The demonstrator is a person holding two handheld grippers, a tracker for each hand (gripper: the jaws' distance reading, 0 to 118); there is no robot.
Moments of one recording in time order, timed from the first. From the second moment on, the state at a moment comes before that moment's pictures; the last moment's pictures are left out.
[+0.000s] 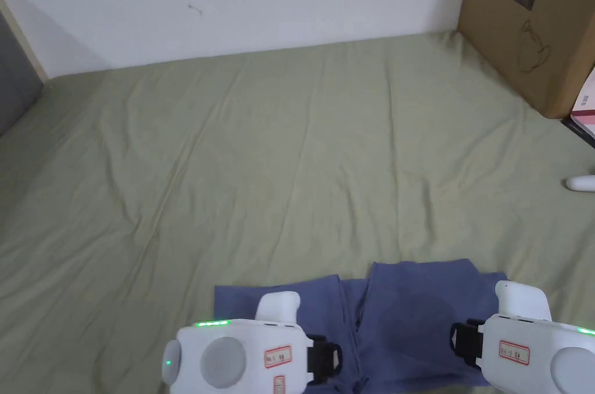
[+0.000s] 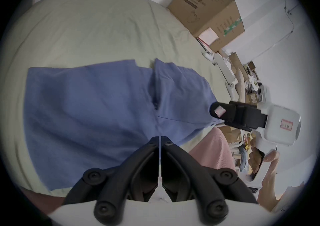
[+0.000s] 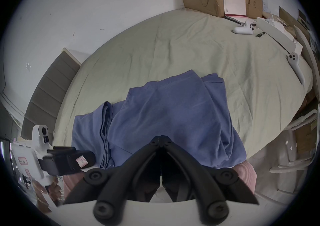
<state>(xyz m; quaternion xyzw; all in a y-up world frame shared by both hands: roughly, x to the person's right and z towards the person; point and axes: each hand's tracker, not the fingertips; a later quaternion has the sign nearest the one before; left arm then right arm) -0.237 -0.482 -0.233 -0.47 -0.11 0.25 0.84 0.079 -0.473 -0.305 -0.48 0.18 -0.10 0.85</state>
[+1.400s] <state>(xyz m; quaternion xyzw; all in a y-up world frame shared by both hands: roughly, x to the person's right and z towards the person) -0.412 -0.545 -0.221 -0.43 -0.07 0.45 0.78 -0.002 -0.472 -0.311 -0.51 0.21 -0.01 0.83</state>
